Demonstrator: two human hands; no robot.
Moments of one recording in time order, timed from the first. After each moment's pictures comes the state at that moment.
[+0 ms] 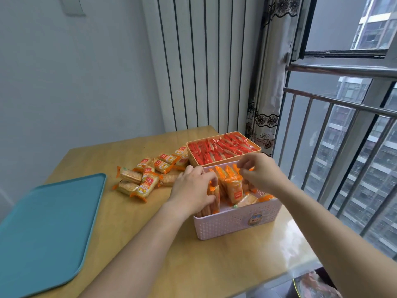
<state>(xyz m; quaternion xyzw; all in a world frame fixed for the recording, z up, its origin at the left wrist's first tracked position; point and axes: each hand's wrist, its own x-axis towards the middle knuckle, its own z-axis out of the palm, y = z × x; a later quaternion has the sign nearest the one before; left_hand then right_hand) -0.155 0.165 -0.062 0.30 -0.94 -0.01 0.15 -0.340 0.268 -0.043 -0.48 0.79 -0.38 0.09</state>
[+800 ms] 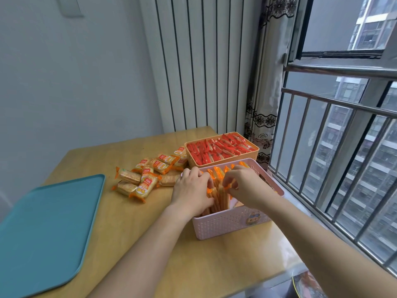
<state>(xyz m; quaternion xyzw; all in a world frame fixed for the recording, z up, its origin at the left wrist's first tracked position) -0.163 0.165 -0.077 0.34 -0.93 -0.02 0.15 -0.319 0.265 -0.067 -0.62 0.75 -0.23 0.03</state>
